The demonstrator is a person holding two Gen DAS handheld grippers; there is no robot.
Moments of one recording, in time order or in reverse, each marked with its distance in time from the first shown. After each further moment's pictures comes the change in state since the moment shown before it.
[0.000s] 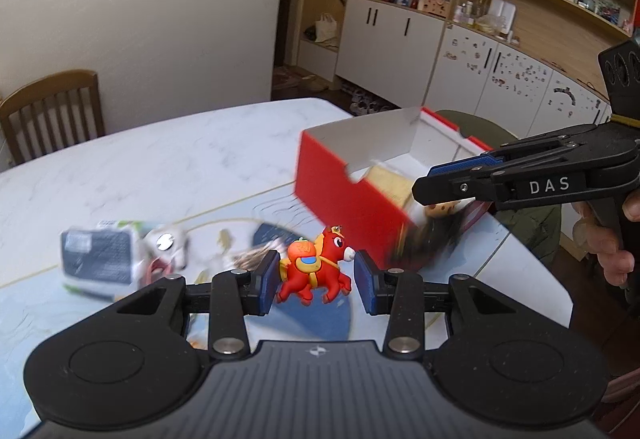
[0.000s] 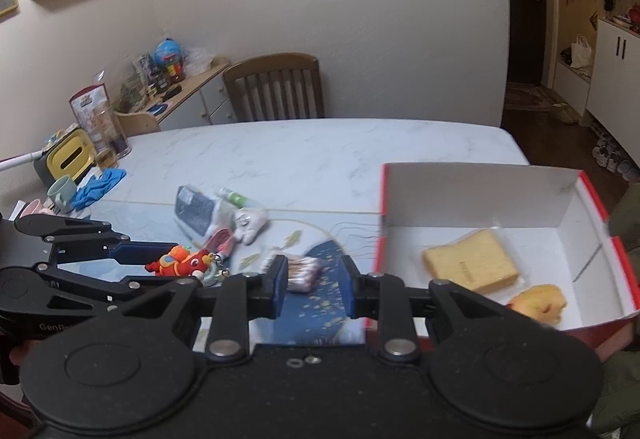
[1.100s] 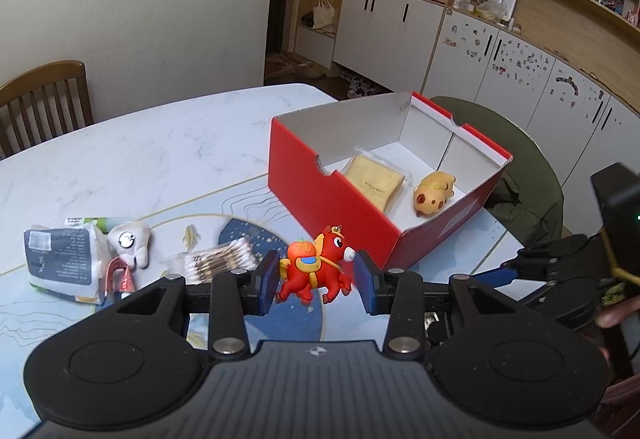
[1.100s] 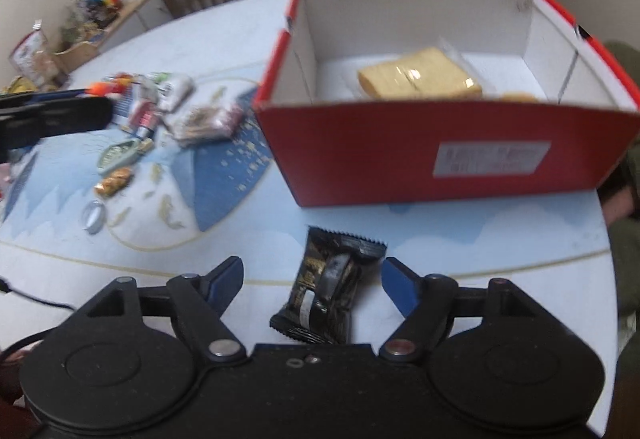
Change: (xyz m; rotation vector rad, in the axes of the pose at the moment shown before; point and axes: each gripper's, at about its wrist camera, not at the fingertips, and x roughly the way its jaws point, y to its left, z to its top) left arm 0.037 -0.023 0.000 -0.007 0.047 0.003; right arm 0.041 -0.043 -0.103 0.162 0.291 -0.092
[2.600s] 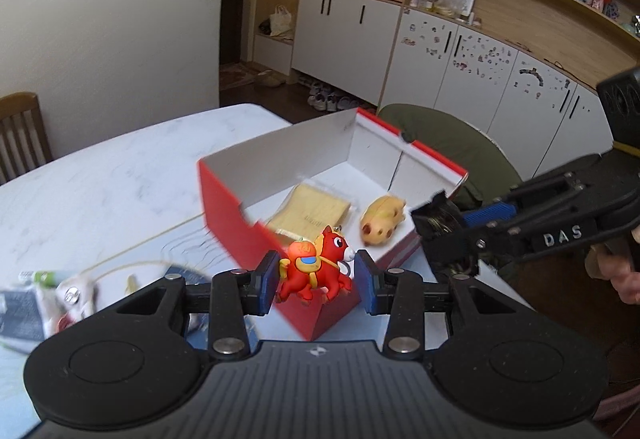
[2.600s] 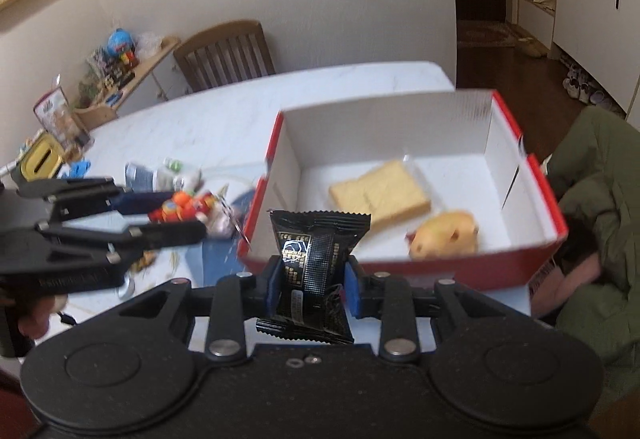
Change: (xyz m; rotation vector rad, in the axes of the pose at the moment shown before) left arm 0.024 -0.053 0.046 0.083 -0.015 -0.093; right arm -0.091 -0.047 0.072 -0.024 -0.151 0.069
